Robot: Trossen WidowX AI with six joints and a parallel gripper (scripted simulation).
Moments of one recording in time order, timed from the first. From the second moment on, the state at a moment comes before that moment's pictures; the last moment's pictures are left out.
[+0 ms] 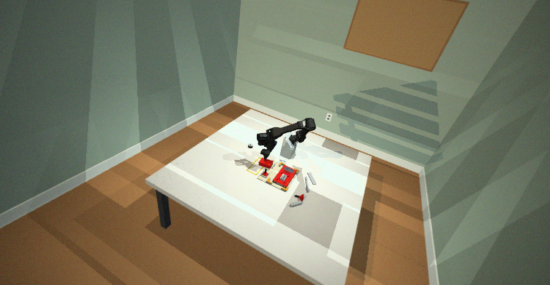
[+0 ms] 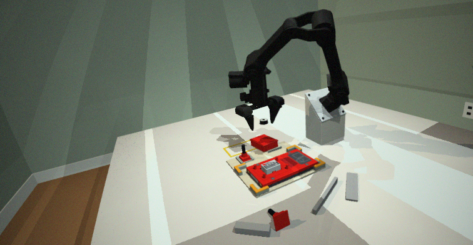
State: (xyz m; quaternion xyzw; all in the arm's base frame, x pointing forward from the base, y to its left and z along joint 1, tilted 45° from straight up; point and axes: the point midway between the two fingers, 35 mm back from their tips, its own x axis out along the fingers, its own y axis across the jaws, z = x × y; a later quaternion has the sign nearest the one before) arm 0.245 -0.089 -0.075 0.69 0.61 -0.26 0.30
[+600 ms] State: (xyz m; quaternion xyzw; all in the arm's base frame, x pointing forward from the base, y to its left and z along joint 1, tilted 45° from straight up) arm 0.250 -0.080 -0.087 0.69 0.61 -0.26 0.30
